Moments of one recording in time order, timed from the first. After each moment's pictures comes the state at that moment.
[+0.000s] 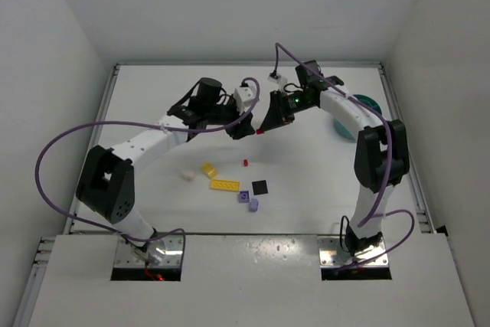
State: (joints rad) left arm -0.53 1.61 1.22 -0.17 0.59 0.30; right arm 0.30 1.90 1.51 -0.69 -1.00 0.05
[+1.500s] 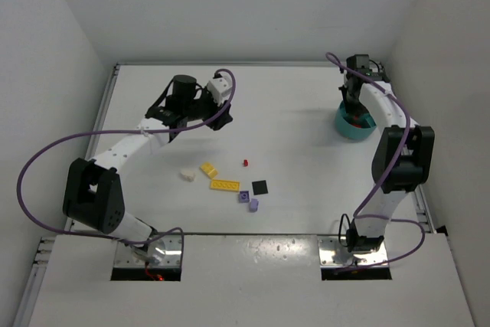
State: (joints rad) left arm -0.37 1.49 1.13 -0.15 0.47 0.31; right arm -0.02 1.84 1.50 -0.76 0.28 -0.17
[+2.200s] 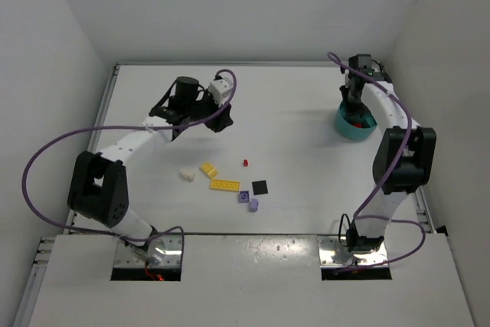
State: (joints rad) left arm -0.36 1.54 1.13 -0.15 0.49 0.28; right arm -0.03 1.84 1.50 -0.78 0.26 -0.19
